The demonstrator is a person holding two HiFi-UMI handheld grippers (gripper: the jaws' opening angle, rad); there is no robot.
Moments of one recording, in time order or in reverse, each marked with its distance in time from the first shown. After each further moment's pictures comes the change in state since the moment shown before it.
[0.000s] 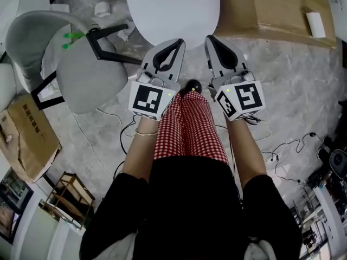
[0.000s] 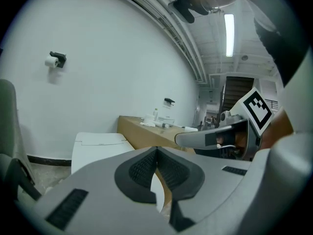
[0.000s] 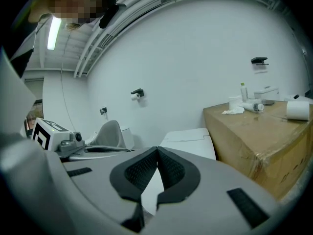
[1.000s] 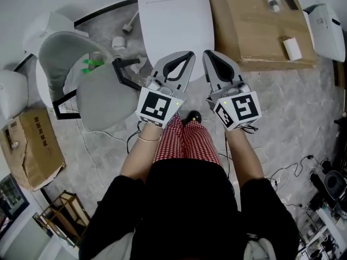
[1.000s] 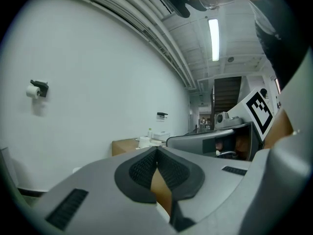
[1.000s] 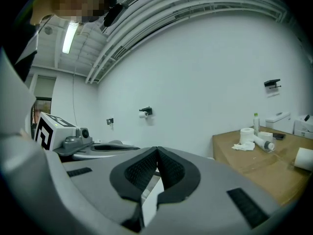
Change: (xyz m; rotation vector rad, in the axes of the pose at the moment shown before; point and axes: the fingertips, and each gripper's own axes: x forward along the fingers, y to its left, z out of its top) left arm -0.009 -0.013 0.154 0.151 -0.118 -0.047; right arm -0.011 0.038 0.144 -0.111 -0.152 0.071
